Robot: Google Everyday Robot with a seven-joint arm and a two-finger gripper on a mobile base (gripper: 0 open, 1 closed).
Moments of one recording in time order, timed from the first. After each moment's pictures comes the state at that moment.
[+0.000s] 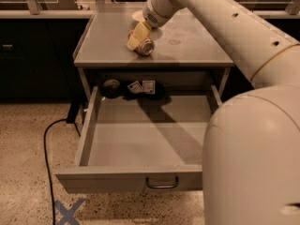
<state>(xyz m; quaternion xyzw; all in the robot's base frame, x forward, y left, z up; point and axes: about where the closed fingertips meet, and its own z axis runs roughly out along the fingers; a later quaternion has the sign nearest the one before) 0.807 0.007 0.925 -0.50 0.77 0.01 0.39</state>
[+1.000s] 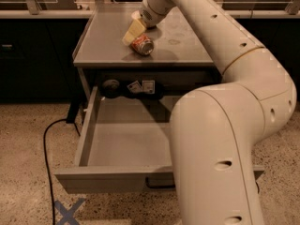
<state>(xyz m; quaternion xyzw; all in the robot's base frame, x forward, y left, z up) 0.843 0.021 0.908 -0.46 0.81 0.05 0.37</state>
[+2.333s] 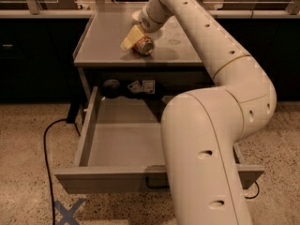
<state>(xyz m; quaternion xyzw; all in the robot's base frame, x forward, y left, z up) 0.856 0.029 0.869 -0.44 0.83 0.09 0.35</state>
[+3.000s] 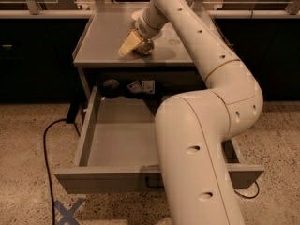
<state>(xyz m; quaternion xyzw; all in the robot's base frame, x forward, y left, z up) 0.856 0.042 0.841 -0.44 0.83 0.11 0.32</state>
